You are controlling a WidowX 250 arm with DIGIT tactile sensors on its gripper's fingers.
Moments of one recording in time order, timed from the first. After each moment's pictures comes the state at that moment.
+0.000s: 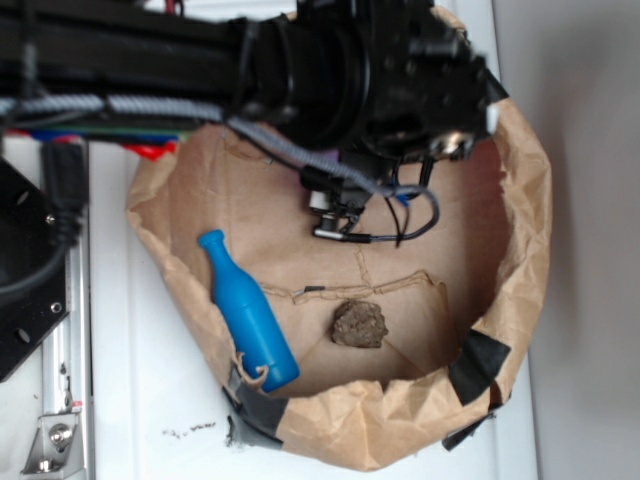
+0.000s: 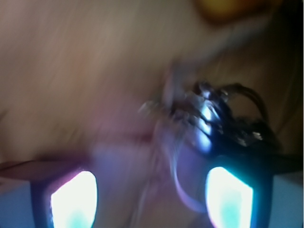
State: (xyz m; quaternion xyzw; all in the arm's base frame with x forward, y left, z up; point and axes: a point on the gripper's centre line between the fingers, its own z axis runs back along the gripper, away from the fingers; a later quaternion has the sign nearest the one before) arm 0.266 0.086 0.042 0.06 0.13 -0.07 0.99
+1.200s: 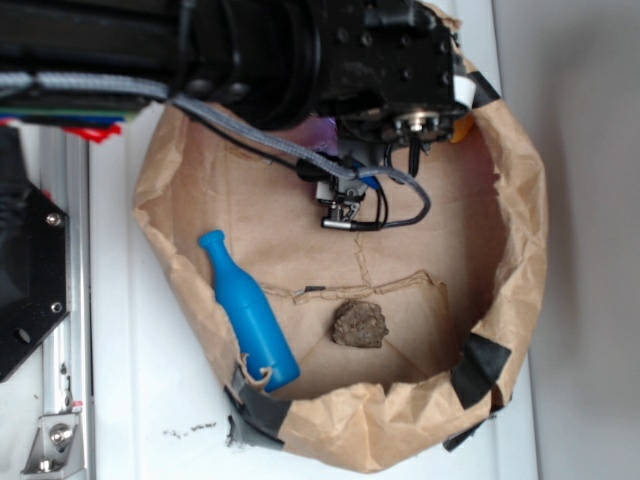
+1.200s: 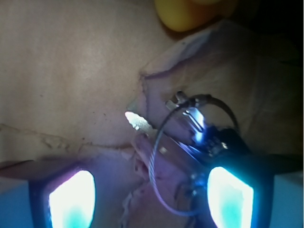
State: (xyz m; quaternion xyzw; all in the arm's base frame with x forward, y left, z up) arm 0.269 0.095 0.024 0.08 0.05 -0.05 0.99
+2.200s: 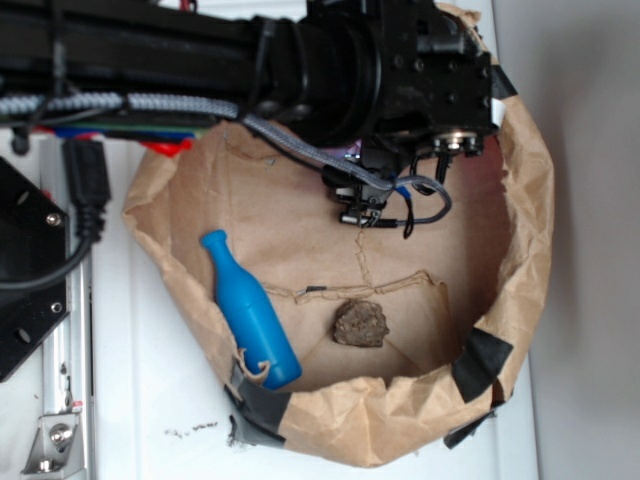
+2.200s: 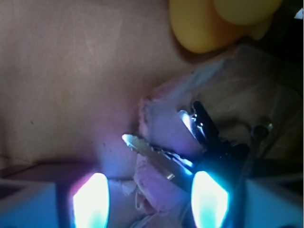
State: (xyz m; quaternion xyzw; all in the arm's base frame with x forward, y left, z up) arm 0.286 0.088 0.010 0.07 0.06 -0.07 0.99
